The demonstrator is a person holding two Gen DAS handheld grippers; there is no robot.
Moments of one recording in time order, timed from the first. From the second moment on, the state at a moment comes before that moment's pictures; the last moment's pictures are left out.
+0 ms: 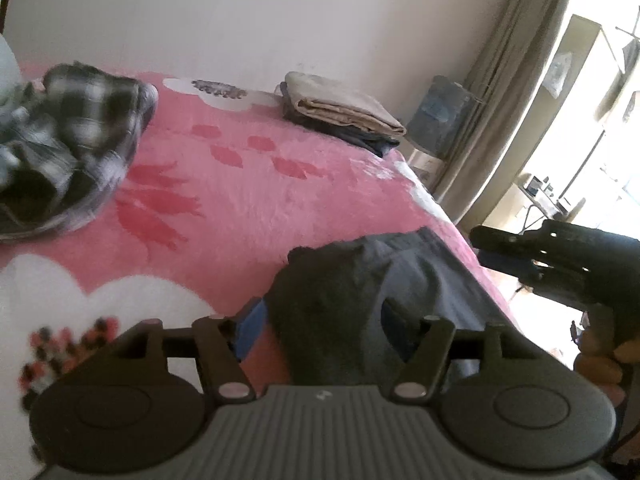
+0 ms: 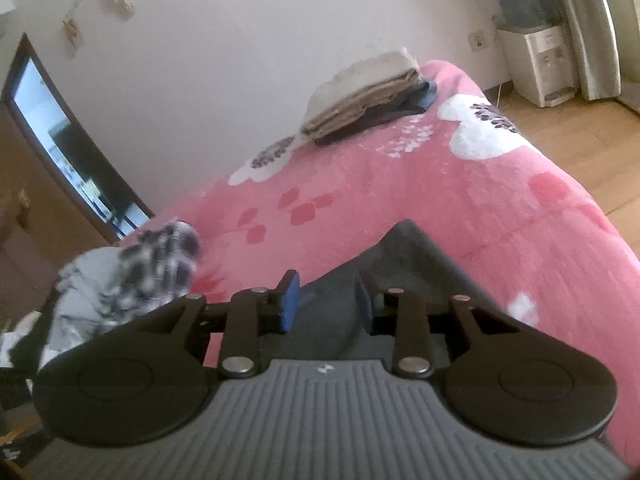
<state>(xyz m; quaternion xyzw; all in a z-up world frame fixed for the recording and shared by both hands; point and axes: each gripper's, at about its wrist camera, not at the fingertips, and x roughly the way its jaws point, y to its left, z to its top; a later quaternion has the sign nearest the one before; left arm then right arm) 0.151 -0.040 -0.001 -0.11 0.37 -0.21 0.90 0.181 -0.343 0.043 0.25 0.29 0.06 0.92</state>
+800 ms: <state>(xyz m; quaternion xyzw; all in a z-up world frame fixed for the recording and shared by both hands) 0.030 0.006 0.065 -0.03 0.39 -0.12 0.91 0.064 -0.244 0.088 0.14 0.28 0.10 0.95</state>
